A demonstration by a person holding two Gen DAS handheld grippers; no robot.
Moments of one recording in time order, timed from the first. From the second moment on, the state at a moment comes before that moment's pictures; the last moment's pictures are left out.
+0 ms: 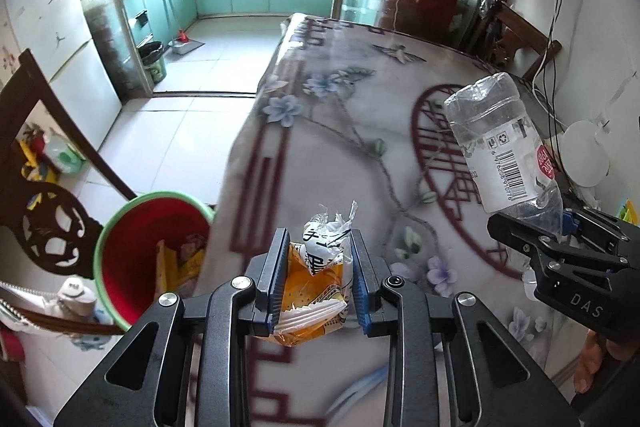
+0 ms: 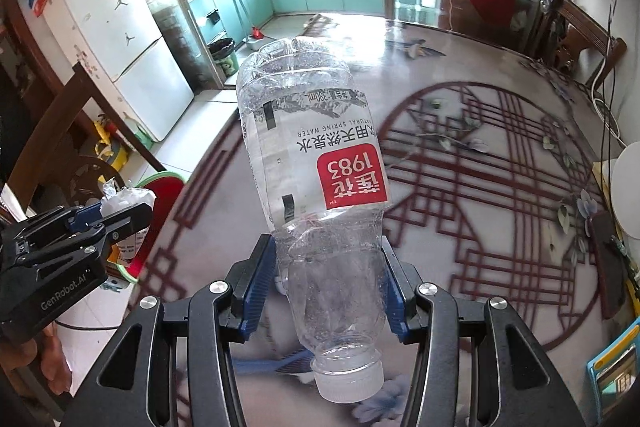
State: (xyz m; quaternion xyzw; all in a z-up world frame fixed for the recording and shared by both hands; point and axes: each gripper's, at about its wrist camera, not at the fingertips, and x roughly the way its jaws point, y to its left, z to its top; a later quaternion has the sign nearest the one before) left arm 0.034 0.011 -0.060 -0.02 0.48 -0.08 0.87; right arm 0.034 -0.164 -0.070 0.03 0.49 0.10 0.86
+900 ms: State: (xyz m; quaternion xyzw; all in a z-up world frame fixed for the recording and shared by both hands) left arm 0.033 0.159 -0.077 -0.07 0.49 -0.03 0.87; right arm 0.038 0.001 -0.066 -0.01 0.49 0.15 0.86
